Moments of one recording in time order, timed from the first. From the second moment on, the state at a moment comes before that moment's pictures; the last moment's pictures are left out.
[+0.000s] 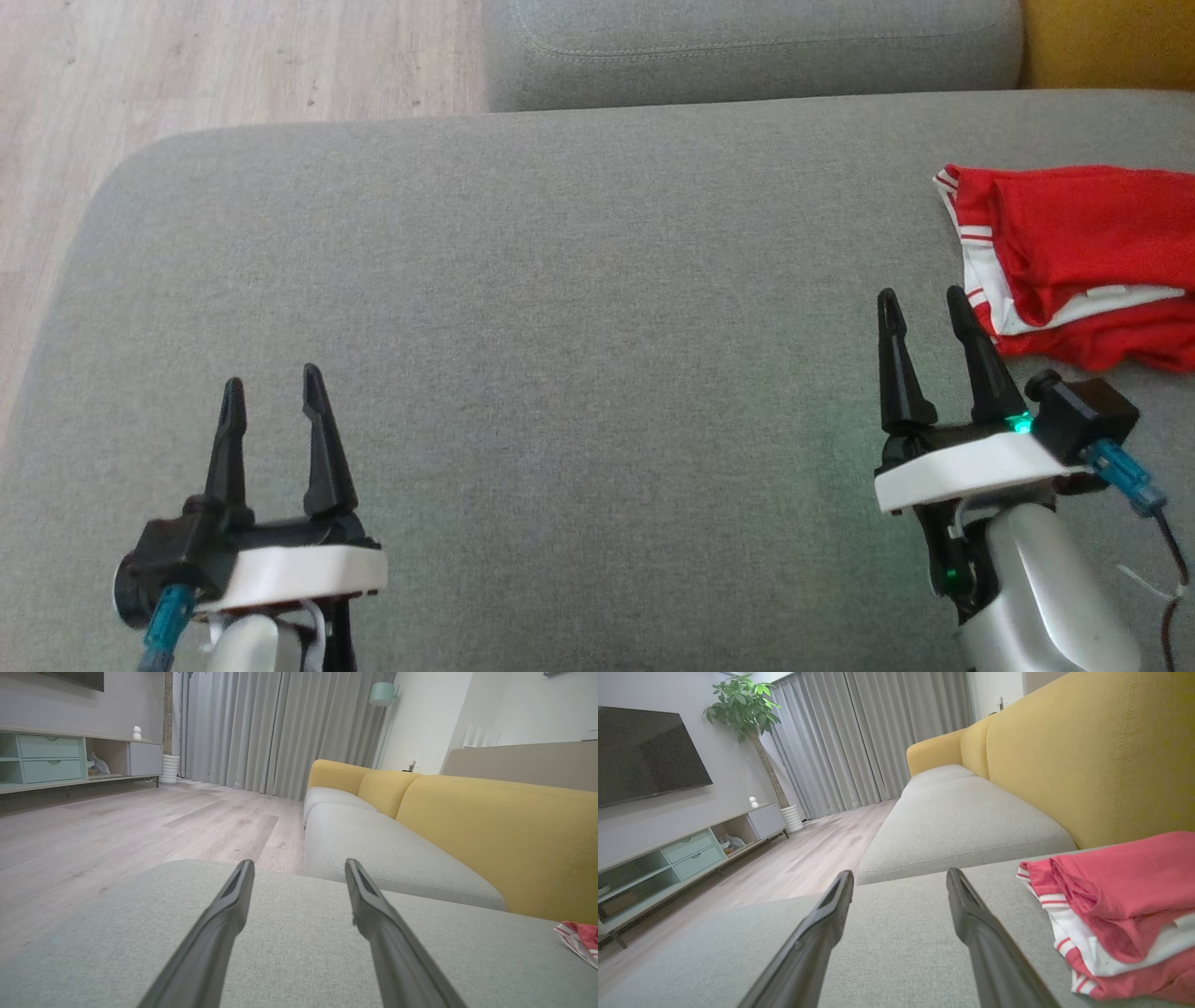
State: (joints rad) left arm -0.06 0.04 -0.07 0.16 -0.28 0.02 -0.26; right arm -0.21 -0.05 0.10 0.35 0.30 0.13 -0.25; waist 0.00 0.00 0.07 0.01
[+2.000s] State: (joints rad) left arm 0.01 0.04 -0.06 0.26 -0.52 0.02 -0.22; right arm -0.11 -0.05 0.14 0.37 0.47 0.13 -0.22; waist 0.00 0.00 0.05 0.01
